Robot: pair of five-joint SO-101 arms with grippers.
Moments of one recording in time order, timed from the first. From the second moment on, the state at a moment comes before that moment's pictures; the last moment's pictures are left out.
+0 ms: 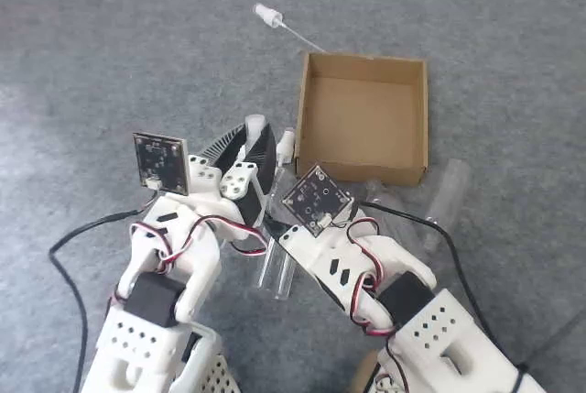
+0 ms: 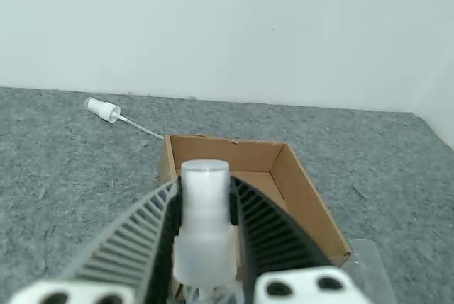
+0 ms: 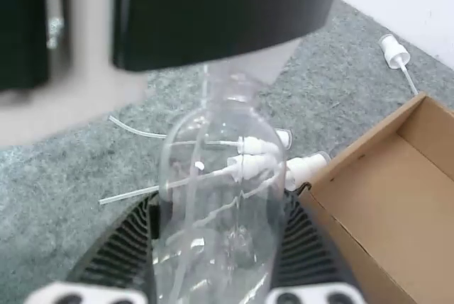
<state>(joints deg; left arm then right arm) 15.6 -74.5 70.2 34.3 20.6 -43.7 -67.1 71.7 31.1 7.7</state>
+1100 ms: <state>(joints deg) 19.9 -74.7 67.4 38.3 20.1 -40.9 -82.4 80.5 29.1 7.7</state>
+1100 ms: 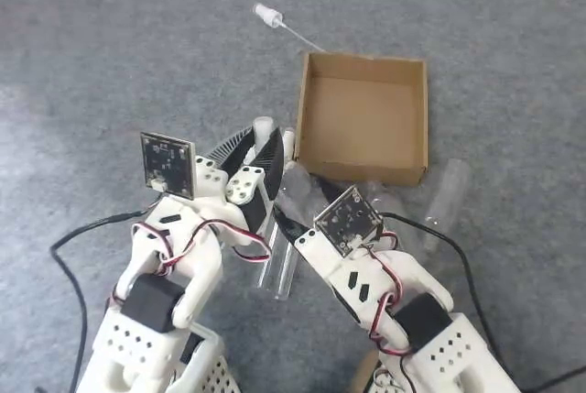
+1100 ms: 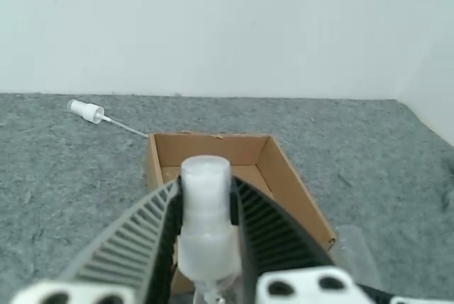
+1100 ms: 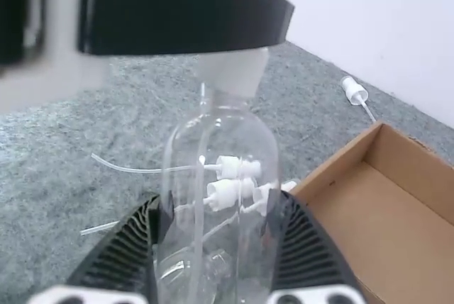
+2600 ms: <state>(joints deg) 14.2 -73.9 62.5 49.6 9.0 -26.9 -52.8 54.4 19.0 5.5</state>
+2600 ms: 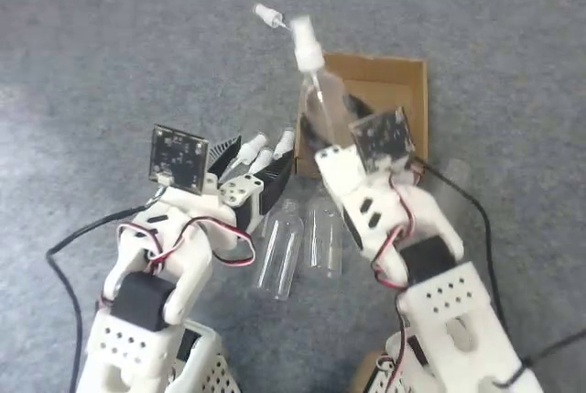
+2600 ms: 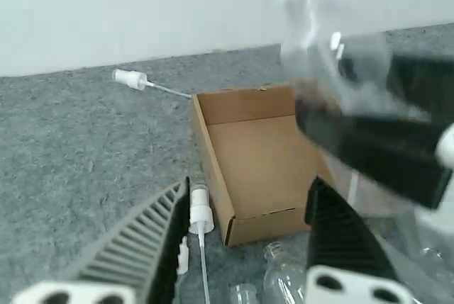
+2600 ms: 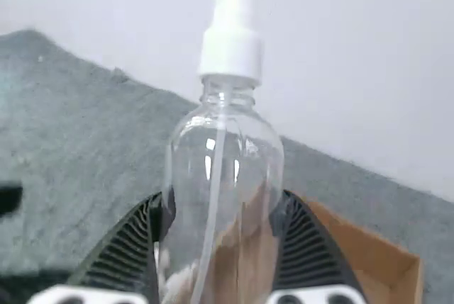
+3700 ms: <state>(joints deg) 16.9 -74.5 72.0 33.5 6.0 -39.6 -44.2 32.8 45.5 5.1</state>
